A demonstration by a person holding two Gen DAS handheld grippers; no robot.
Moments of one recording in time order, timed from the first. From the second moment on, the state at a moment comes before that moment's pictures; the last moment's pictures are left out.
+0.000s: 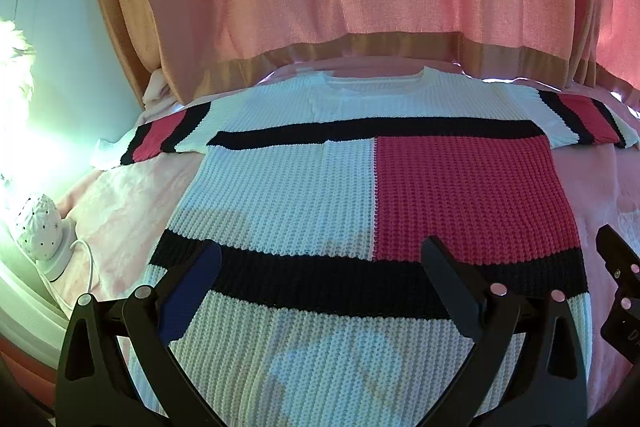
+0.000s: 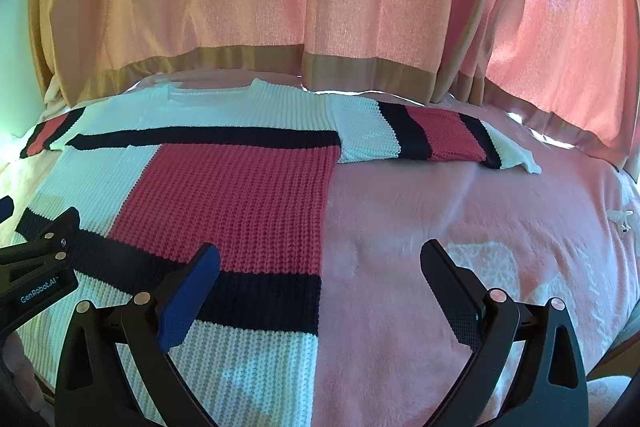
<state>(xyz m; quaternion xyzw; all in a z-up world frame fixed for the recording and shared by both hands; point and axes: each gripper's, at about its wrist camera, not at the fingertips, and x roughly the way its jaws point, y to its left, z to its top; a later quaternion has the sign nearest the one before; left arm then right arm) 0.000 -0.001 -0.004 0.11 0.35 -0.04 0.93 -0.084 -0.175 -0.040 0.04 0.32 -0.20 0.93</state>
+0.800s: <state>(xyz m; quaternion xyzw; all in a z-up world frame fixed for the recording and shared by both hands) 0.000 -0.003 -0.005 0.11 0.35 -0.04 0.93 -0.084 -0.175 -0.041 0.04 0.32 -0.20 0.93</state>
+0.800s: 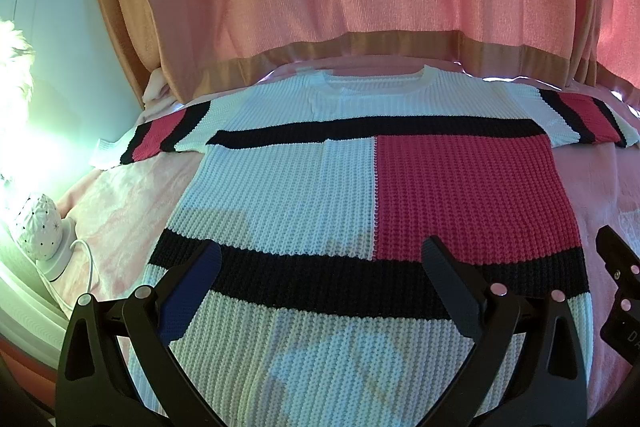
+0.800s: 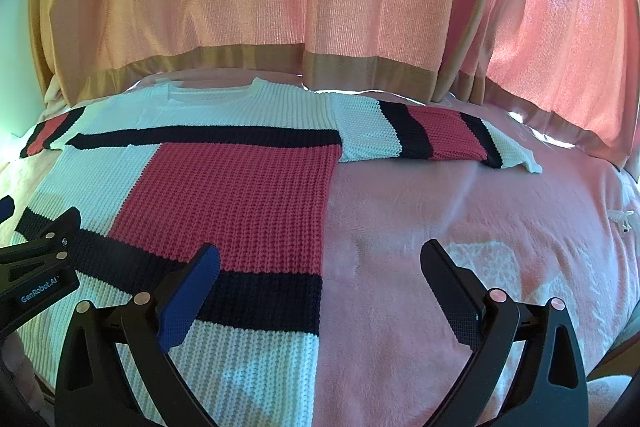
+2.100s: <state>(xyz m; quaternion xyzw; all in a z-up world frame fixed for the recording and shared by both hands) 0.001 -0.007 -0.005 0.11 0.35 -0.04 0.93 -0.083 -0.182 -0.039 0.05 0.32 -0.20 0.92</state>
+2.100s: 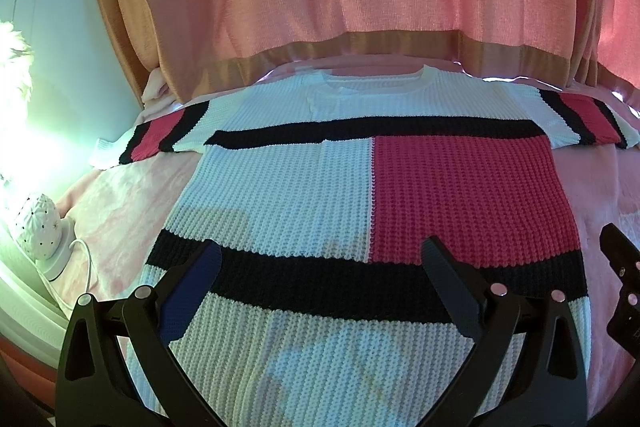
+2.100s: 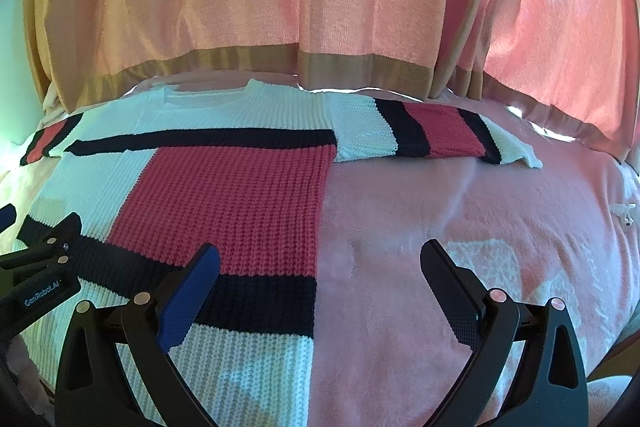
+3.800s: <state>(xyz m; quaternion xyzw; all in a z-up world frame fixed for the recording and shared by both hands) 0.121 -0.003 0.058 -0.04 0.34 -0.03 0.94 0.084 -0.369 0.100 0.22 0.18 0.12 0.95</state>
